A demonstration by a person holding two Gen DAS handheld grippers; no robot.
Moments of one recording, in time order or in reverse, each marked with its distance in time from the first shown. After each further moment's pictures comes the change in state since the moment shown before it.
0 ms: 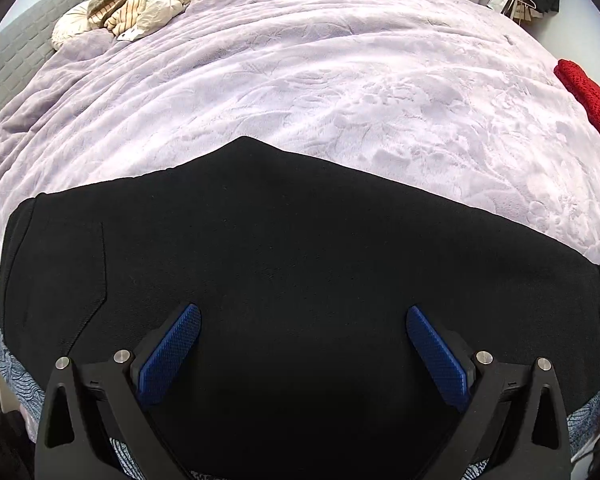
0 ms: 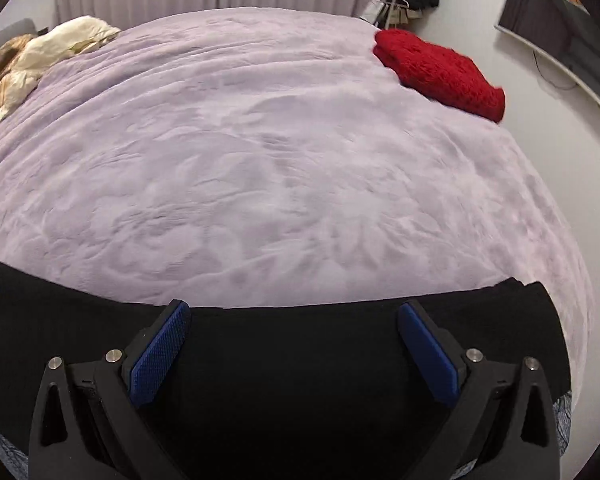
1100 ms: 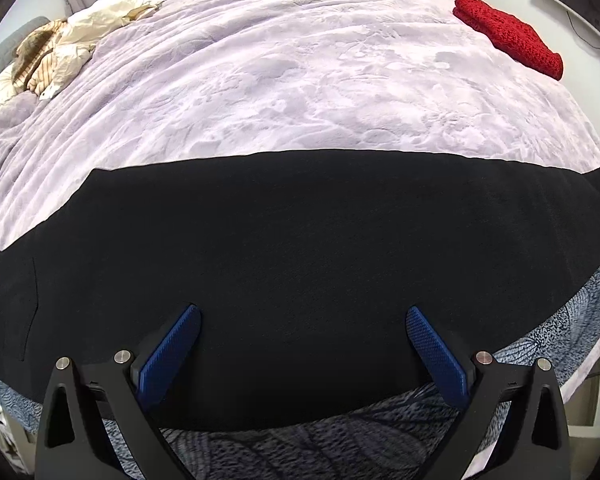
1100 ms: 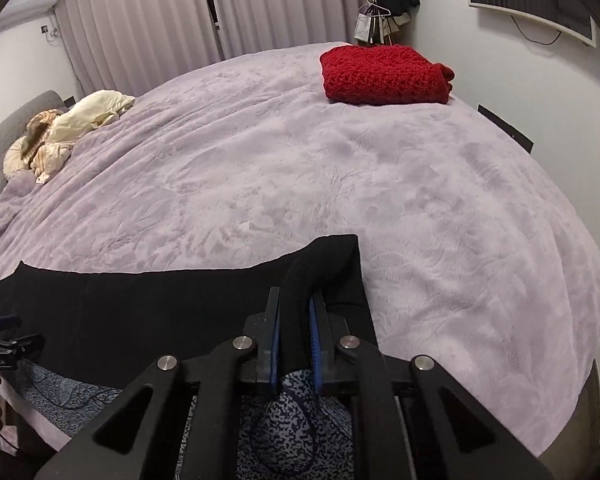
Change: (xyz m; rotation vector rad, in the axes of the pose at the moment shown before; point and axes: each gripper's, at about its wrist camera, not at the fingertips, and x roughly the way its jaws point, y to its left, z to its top) left arm -0.028 -0.092 -0.034 0.254 -0.009 -0.124; right arm -0.041 -0.158 -0.035 0.100 -0.150 0.216
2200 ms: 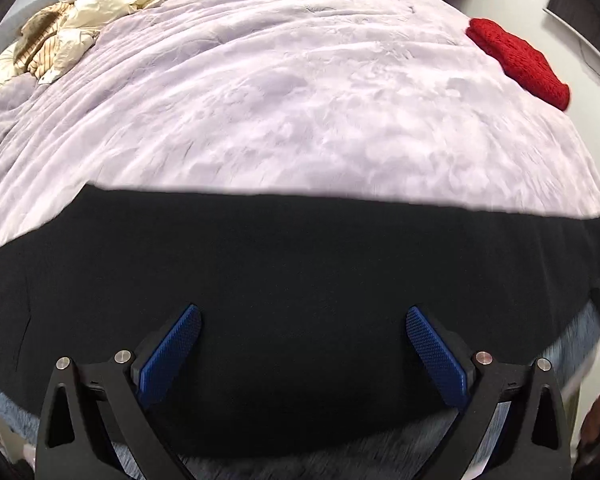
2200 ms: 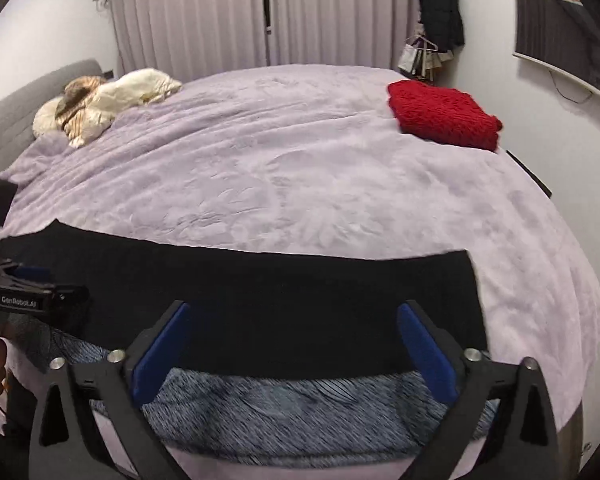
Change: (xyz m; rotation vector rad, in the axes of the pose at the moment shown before) left arm 0.001 0.007 0.023 -0.089 0.010 -0.037; right arm -0.019 0.114 -0.019 -0.200 -0.029 0.035
